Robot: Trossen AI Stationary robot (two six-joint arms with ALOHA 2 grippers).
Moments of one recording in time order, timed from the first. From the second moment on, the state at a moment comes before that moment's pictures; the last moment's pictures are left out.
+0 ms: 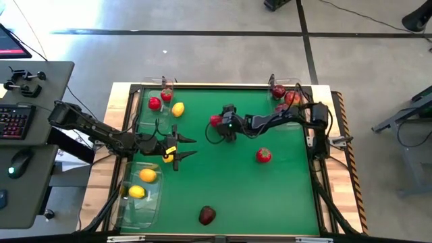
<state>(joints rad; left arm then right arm) -0.25 1.13 0.33 0.66 -0.37 0.03 -0.20 1.98 1.04 0.21 0.36 -0.71</state>
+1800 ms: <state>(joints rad) -0.33 1.40 0.52 0.56 -0.53 0.17 0.08 1.75 1.04 0.30 0.05 -0.29</state>
